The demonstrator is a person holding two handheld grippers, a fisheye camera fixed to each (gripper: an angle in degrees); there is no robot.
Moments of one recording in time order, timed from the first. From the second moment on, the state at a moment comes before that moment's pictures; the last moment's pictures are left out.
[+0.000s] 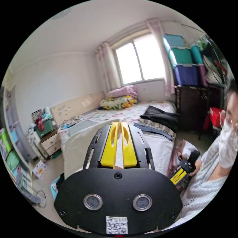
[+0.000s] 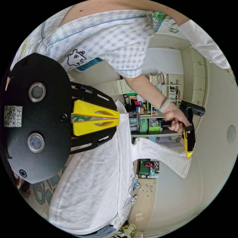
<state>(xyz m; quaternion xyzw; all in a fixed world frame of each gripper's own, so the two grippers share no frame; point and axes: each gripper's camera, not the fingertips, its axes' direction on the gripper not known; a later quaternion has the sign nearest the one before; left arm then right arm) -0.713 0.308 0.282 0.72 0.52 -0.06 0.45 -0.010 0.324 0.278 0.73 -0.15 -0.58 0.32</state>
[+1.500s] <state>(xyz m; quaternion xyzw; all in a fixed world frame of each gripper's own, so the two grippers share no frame) -0.478 0.274 0.064 0.70 0.52 0.11 0.48 0.130 0.447 0.186 0.84 -0.06 -0.25 0.47</state>
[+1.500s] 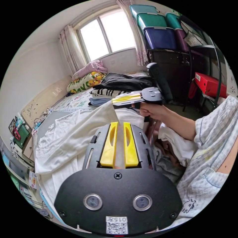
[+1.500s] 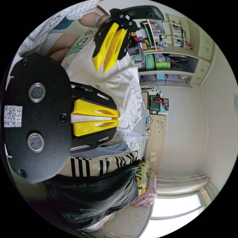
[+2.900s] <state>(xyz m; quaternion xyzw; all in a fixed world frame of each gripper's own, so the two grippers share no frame) -0.301 0.082 0.510 0.47 0.52 -0.10 0.71 -0.274 0.588 -0.207 0.68 0.02 -0.41 0.61</state>
